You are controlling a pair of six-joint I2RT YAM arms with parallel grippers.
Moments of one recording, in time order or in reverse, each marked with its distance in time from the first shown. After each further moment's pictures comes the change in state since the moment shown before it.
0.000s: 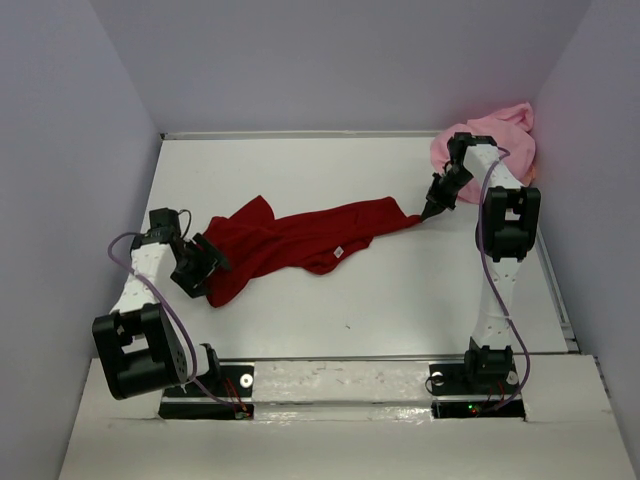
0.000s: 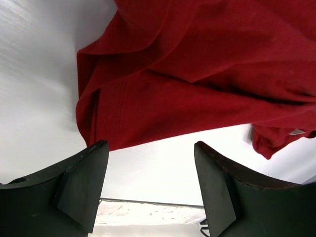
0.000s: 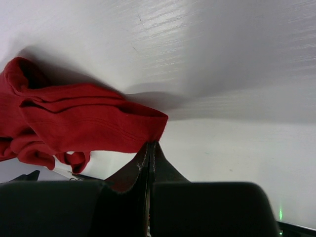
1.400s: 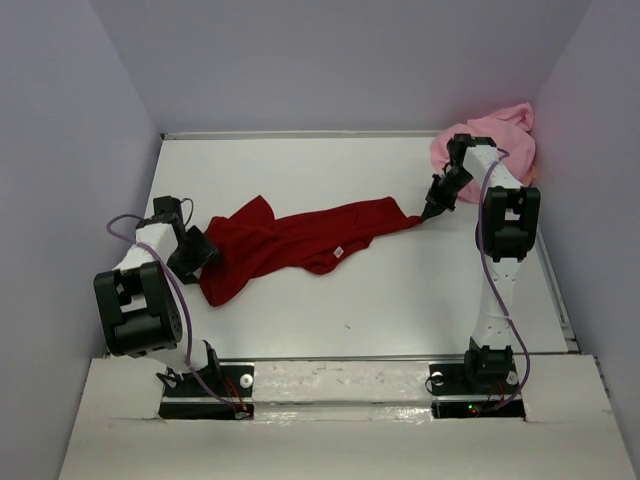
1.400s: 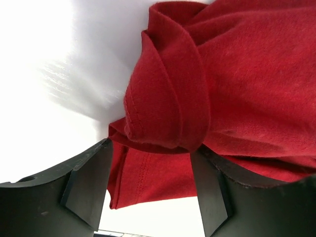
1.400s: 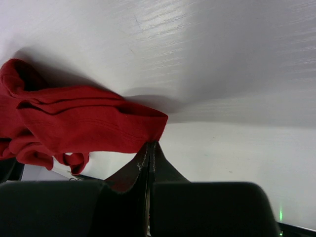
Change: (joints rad) left arm -0.002 0.229 0.088 0.117 -0.172 0.085; right arm 0.000 0.000 -0.014 0.010 -0.002 0.000
